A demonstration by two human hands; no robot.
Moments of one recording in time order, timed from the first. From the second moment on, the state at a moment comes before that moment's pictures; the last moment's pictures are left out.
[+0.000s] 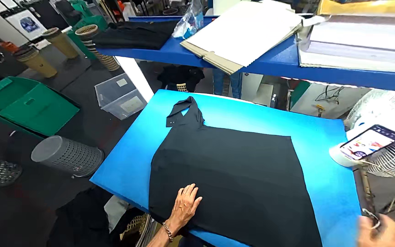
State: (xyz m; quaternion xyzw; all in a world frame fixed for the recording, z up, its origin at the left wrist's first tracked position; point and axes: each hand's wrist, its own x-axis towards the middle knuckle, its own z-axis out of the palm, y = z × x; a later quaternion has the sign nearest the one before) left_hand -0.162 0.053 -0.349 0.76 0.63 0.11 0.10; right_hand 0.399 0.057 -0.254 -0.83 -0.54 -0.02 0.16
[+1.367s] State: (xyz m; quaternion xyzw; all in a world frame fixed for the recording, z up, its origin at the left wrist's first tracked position) left_hand -0.347 0.178 -0.299 0.53 0.72 0.27 0.36; right_hand 0.250 0.156 -0.317 -0.70 -0.69 0.07 0.16
